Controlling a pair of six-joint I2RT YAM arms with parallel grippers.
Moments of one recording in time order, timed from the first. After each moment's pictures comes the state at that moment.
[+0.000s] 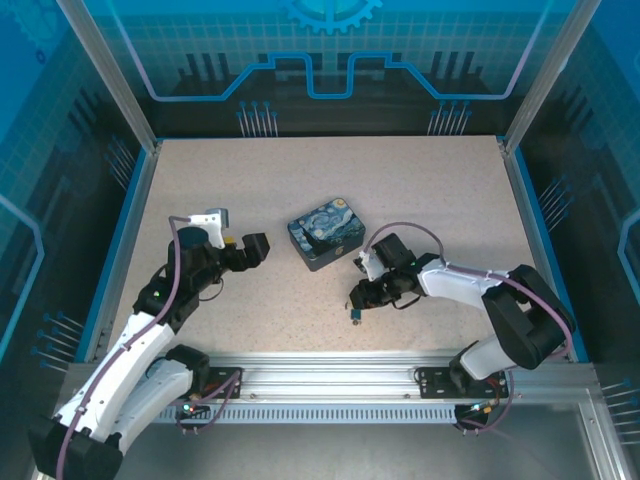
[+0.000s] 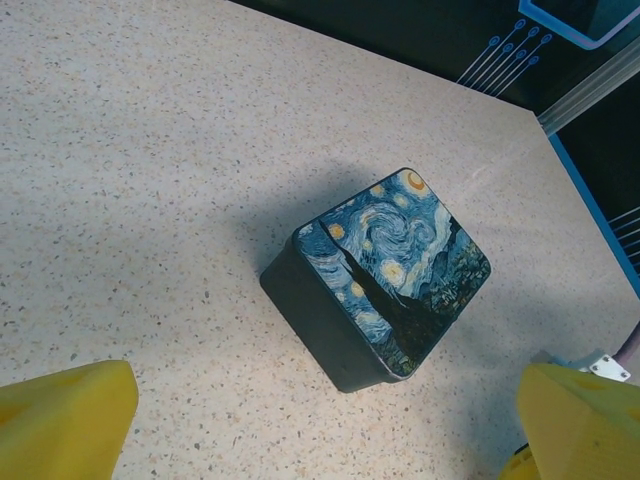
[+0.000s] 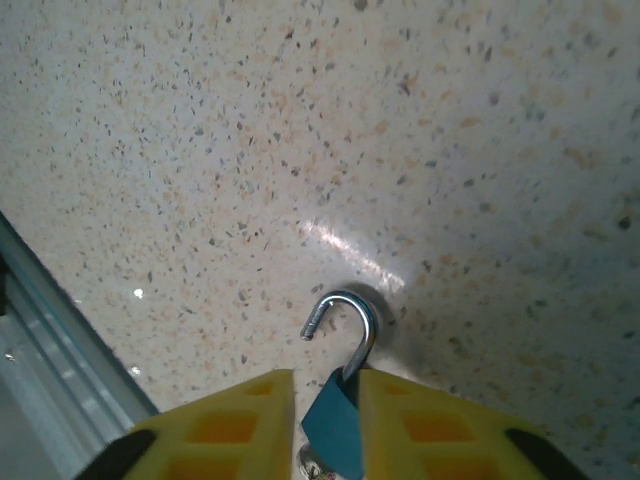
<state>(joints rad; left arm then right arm) -0.30 0.74 0.63 -0.36 0.10 -0.50 0.60 1.48 0.67 -0.34 -0.50 0.35</state>
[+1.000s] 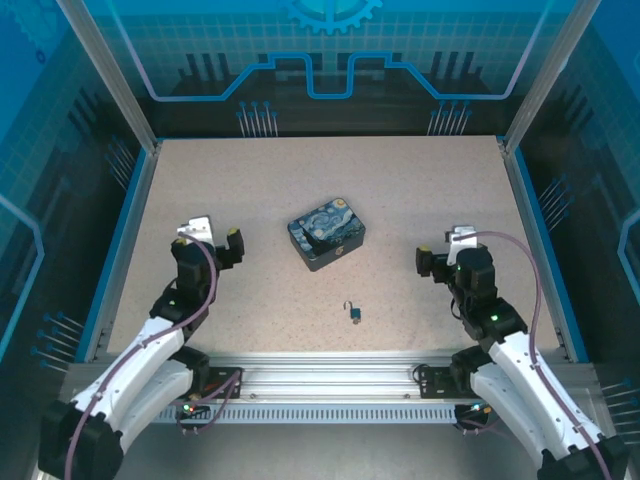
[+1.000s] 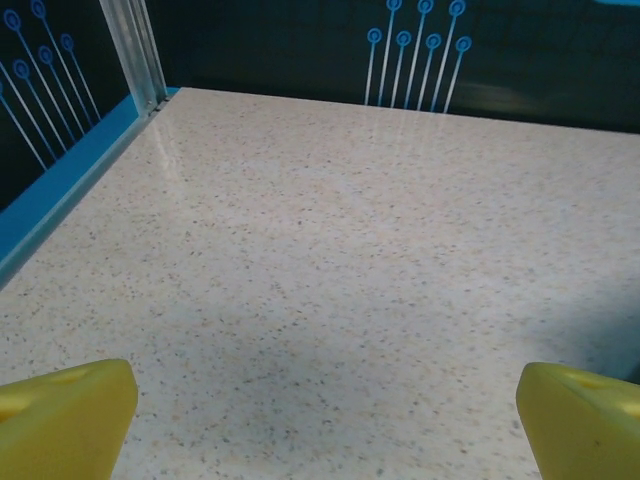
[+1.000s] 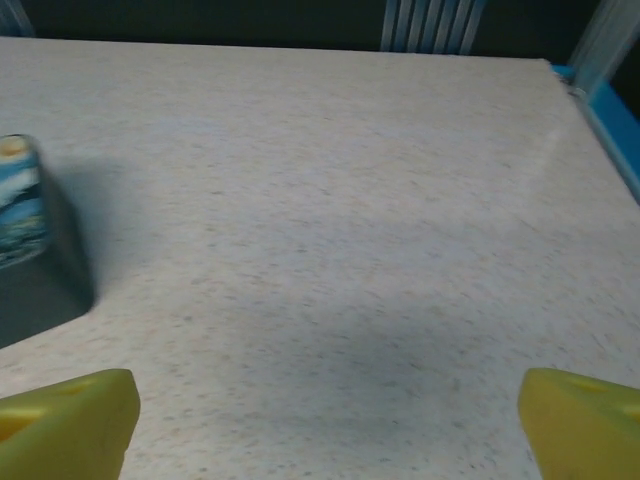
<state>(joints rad) -0.29 0.78 0.37 0.04 -0.48 -0.22 0.28 0.58 0.41 -0.30 0.29 0.09</state>
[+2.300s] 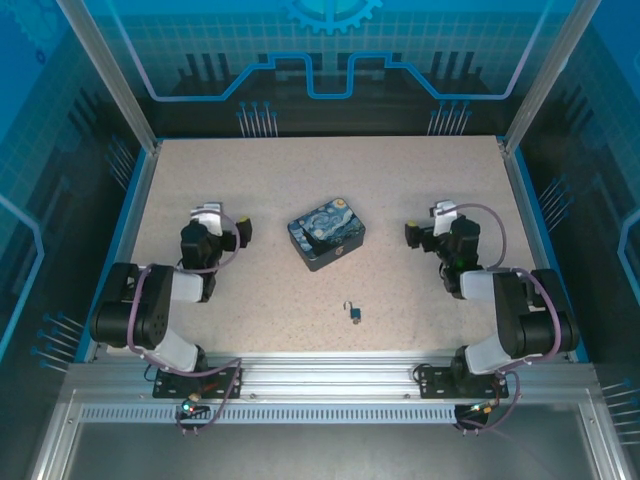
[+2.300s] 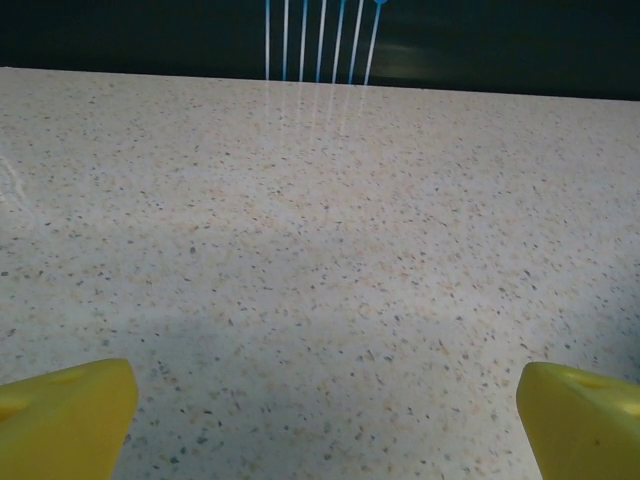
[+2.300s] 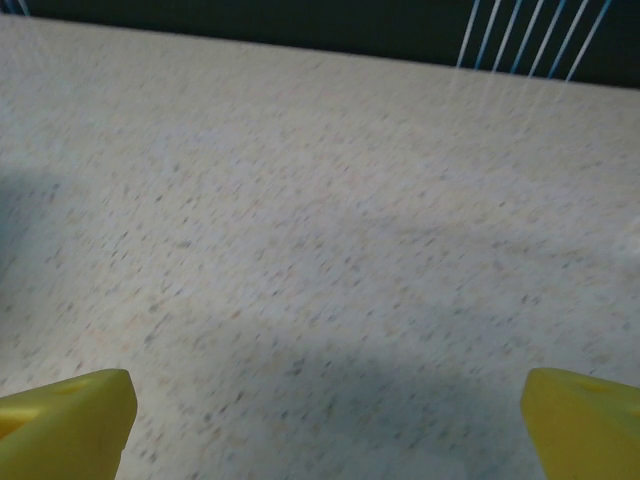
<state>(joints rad) 0.02 1.56 0.38 0.88 0.07 -0.09 0.04 1.50 0.43 0.69 -0.08 -0.09</state>
